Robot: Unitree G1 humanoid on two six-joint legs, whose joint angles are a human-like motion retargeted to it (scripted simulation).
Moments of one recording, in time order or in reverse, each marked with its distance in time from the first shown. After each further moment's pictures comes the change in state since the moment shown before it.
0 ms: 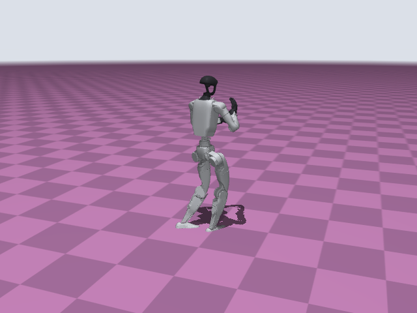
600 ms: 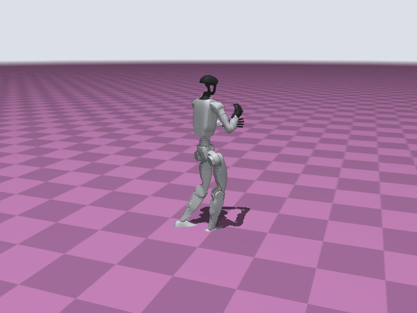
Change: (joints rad) left arm -0.012 -0.073 -0.055 0.129 -0.028 0.070 -0.039; right arm 0.065 0.041 0.032 0.112 -0.161 0.065 0.013; waist -0.039 0.031 -0.015; left_leg 0.016 0.115 0.215 -0.022 0.031 0.071; right_leg 0.080 0.052 0.085 -0.145 0.058 0.020
